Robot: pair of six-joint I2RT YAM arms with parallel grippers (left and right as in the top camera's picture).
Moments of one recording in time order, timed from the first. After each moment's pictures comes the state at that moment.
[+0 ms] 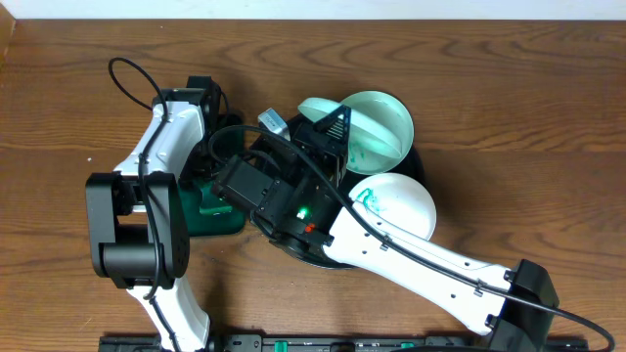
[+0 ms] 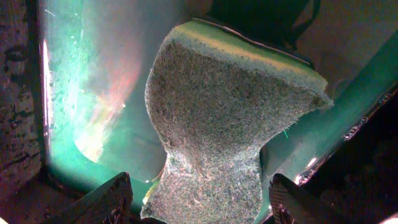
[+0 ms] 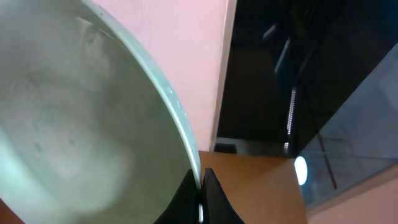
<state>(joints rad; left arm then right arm) -0.02 1.96 1.39 -1.11 -0.11 -0.47 1.10 1.82 1.68 -0.89 1.50 -0.55</state>
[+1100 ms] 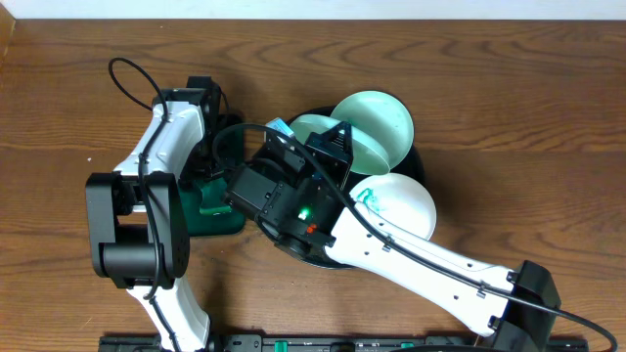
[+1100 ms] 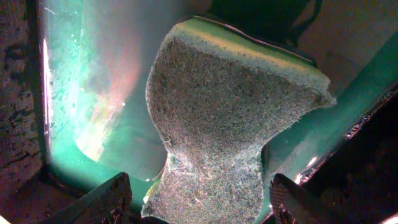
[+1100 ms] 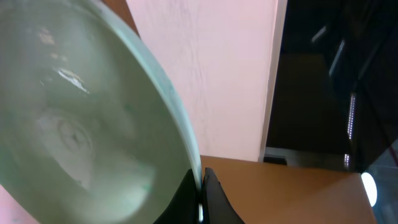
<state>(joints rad) -0.02 1.96 1.39 -1.12 -0.11 -0.47 1.10 1.81 1.68 -1.09 1.32 -0.25</state>
